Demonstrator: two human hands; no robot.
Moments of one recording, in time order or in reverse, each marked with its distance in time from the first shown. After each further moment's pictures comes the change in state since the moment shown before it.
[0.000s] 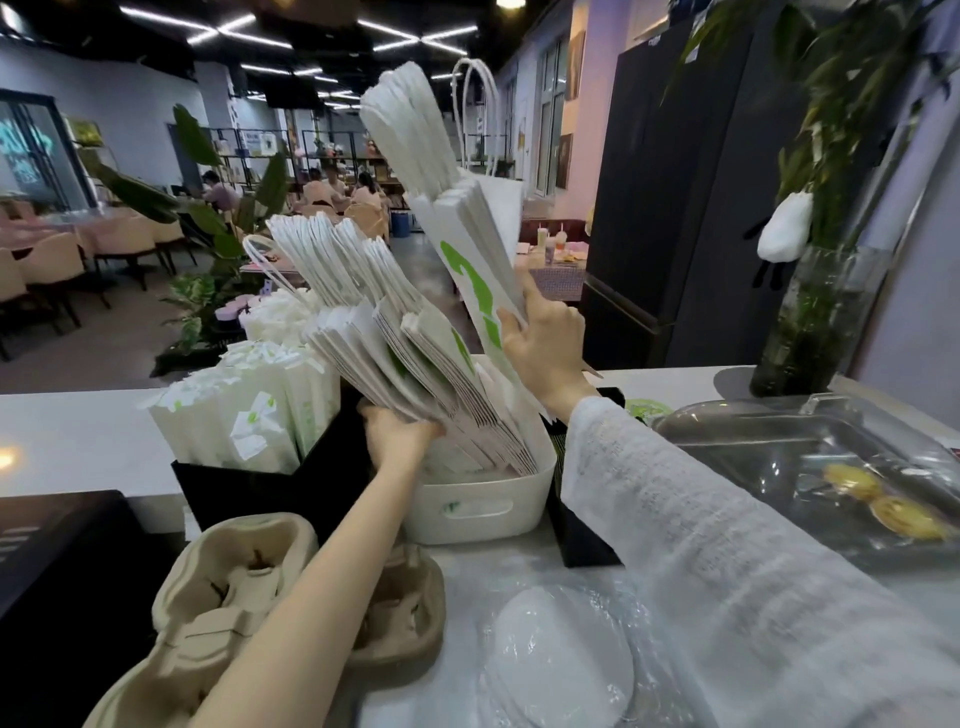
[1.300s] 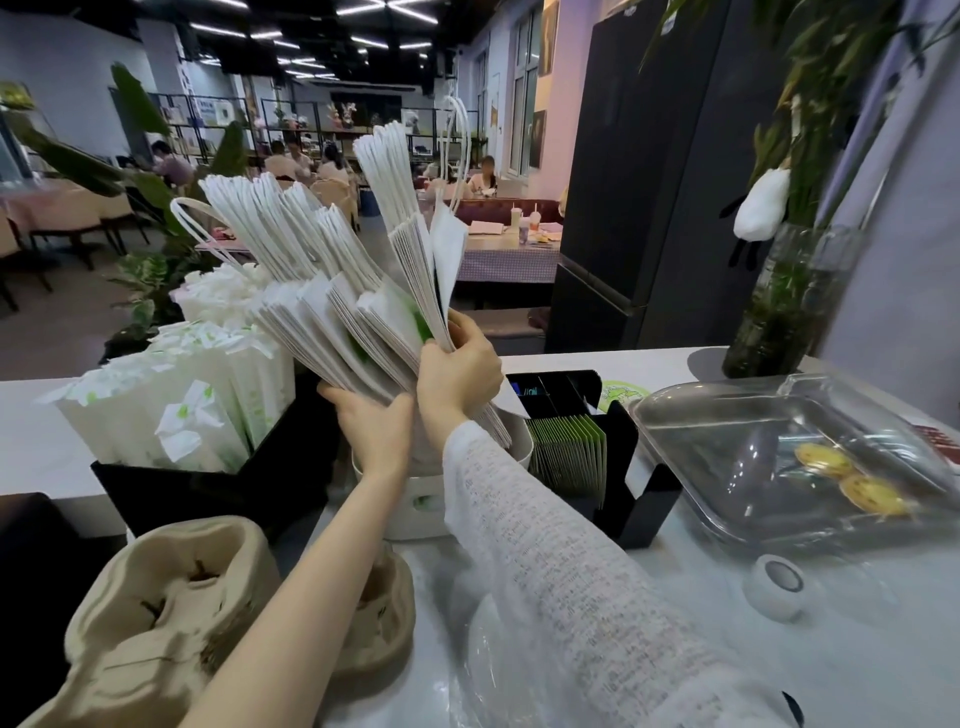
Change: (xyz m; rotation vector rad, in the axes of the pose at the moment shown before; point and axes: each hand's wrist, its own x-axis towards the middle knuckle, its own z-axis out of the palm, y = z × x) left_hand -0.011 -0.004 0.023 -0.204 0.148 0.186; right_hand -0.042 -0.058 0.056 0.443 0.072 0.909
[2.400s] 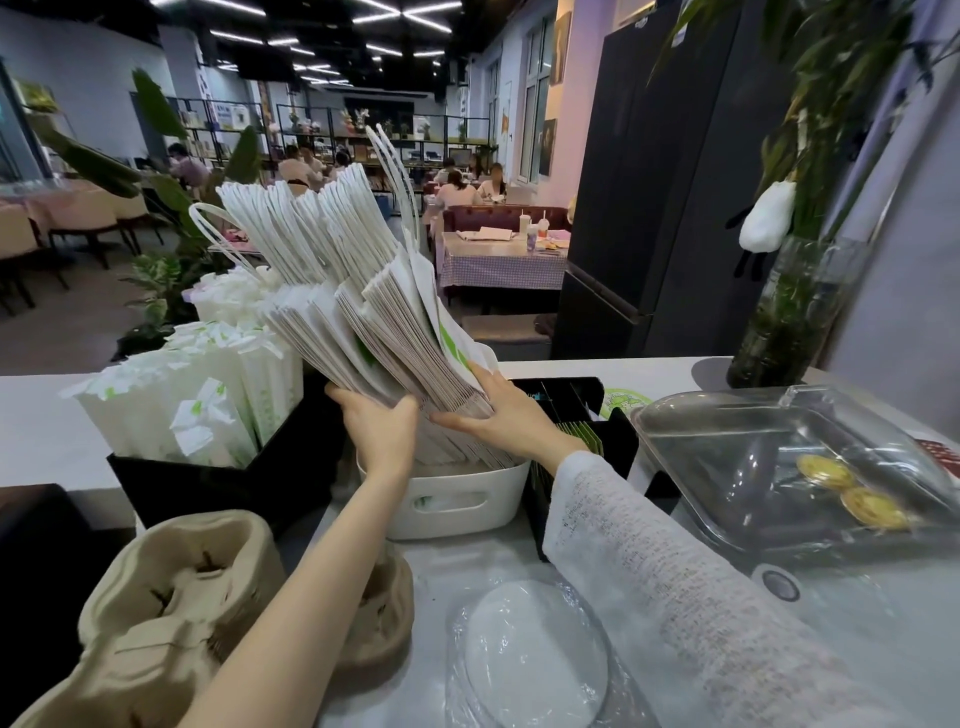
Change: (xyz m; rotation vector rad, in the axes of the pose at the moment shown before) left_hand -0.003 0.004 -0.001 0.031 0.000 0.005; right_hand 0.048 0.064 -0.065 -0.621 -0.860 -0.226
